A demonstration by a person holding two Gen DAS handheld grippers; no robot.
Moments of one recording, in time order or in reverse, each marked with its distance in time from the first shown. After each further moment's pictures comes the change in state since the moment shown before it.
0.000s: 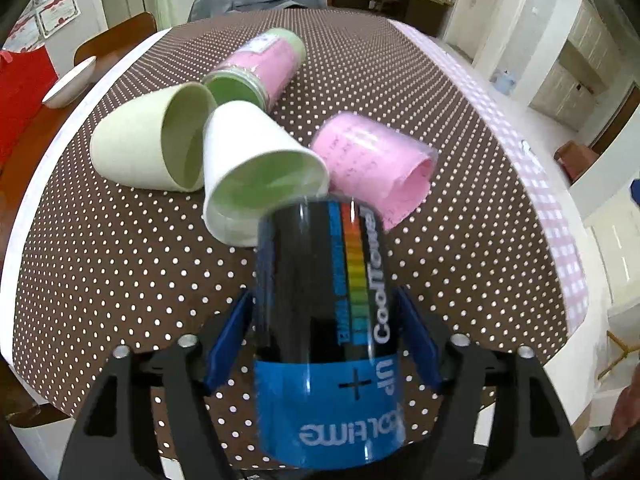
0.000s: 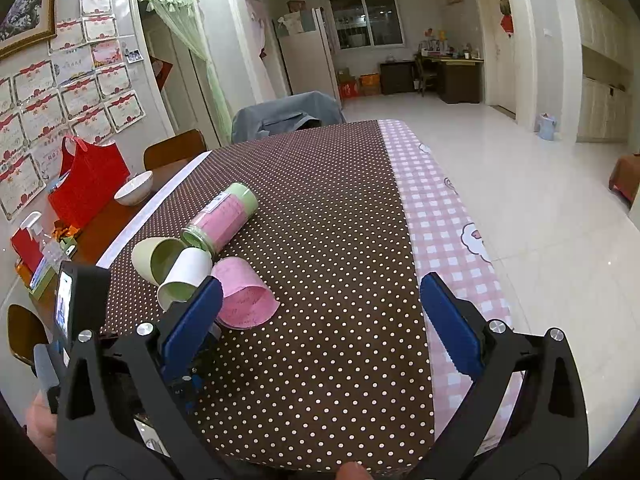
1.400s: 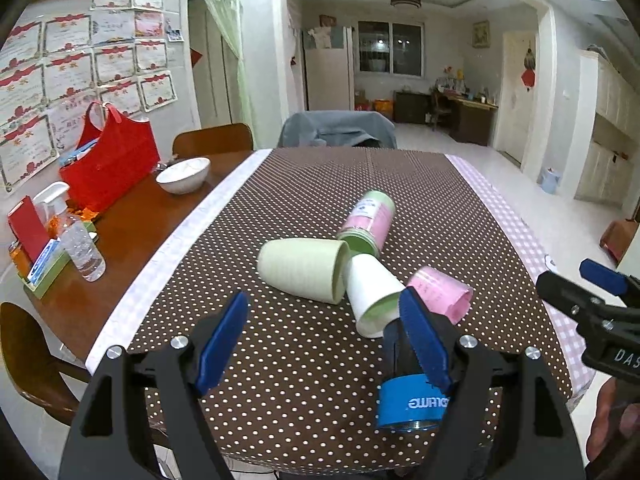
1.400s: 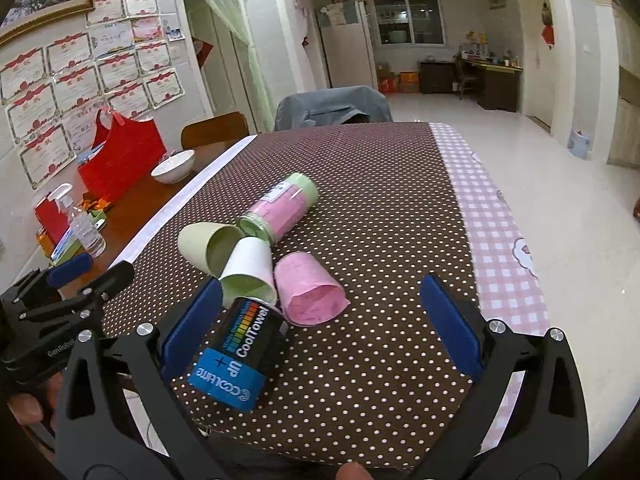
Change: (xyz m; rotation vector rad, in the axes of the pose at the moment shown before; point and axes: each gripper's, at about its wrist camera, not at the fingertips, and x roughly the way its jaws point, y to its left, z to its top) left arm -0.143 0.031 -0.018 -0.081 -0.454 0.248; right arm 0.002 0.064 0.009 -0.102 0.049 0.117
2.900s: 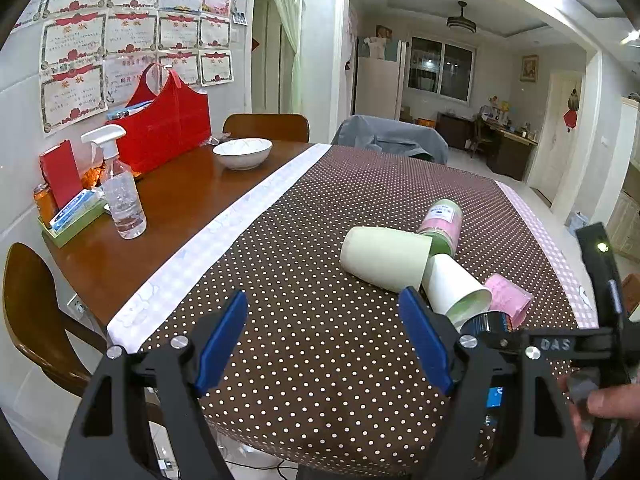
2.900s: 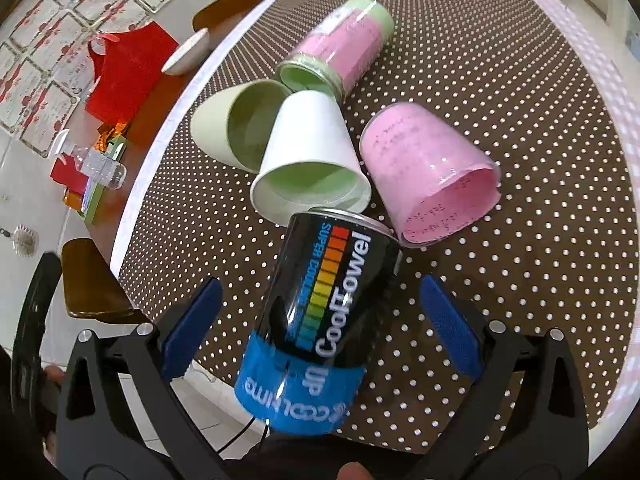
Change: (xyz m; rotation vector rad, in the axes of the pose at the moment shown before) left arm 0.004 0.078 -0.034 -0.167 -0.021 0.083; right arm 0.133 0.038 -0.029 0.139 0.553 0.186
